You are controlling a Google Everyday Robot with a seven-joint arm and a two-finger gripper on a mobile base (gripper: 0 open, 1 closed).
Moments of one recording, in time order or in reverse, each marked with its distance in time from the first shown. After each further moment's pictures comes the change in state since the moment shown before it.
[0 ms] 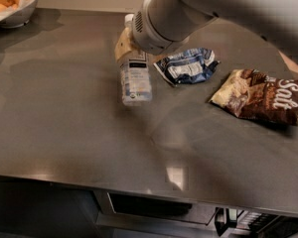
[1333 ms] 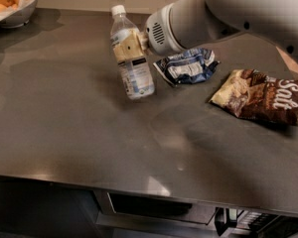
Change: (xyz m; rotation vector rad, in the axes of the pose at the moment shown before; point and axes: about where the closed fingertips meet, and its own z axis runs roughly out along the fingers) arm 0.016 -0.004 0.008 0.251 0.146 -0.353
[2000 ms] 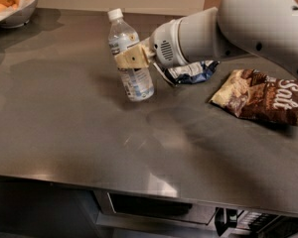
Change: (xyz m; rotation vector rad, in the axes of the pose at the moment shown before) arm -0.008 -0.003 0.001 0.079 0.119 -0.175
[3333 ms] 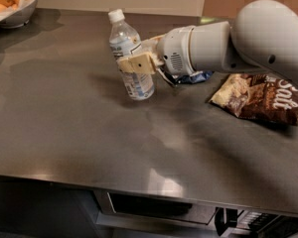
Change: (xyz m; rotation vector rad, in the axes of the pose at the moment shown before) arm -0.003 -0.002 -0.005 0.071 0.122 -0.150
